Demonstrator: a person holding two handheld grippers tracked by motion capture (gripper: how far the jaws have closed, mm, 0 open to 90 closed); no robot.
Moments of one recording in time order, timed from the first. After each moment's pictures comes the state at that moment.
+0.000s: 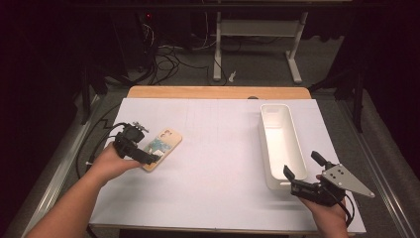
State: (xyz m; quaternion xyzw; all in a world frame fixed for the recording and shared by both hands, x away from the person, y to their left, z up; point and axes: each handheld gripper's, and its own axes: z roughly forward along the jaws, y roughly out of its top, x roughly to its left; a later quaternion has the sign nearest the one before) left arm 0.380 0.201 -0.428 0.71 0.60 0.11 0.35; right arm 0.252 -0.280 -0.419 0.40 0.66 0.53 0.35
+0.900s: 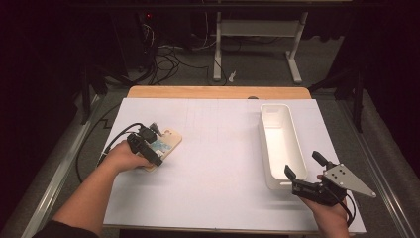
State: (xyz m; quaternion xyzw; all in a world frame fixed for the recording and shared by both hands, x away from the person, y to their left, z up) left arm 0.411 0.186 -0.471 0.75 0.61 0.09 0.24; right arm 0.253 -0.282 -0.419 0.40 0.66 0.53 0.35
